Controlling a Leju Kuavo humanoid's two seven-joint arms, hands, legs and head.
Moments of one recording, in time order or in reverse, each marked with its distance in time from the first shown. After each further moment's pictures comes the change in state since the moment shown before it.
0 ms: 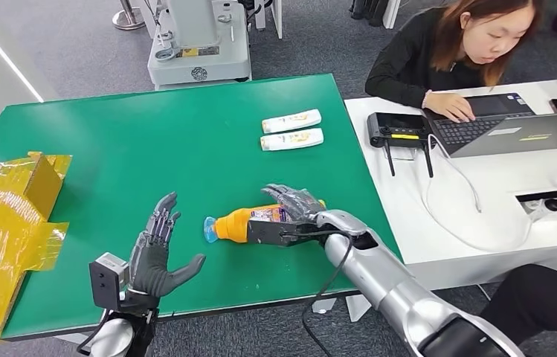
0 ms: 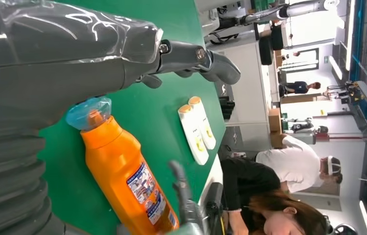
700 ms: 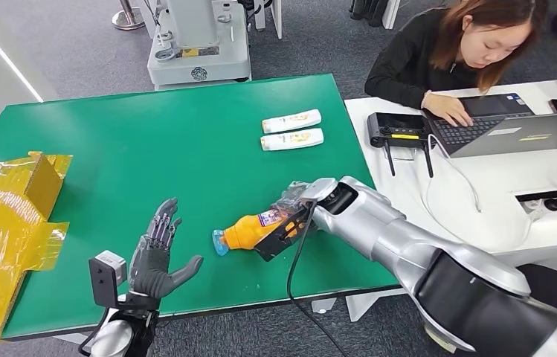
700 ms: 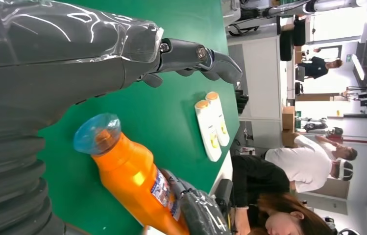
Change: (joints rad) left arm 0.005 0.014 0.001 0.049 0.075 -0.010 0.014; right arm -0.364 -0.029 0.514 0.219 0.144 0.376 -0.023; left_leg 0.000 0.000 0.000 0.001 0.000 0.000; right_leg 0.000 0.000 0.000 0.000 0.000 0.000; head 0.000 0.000
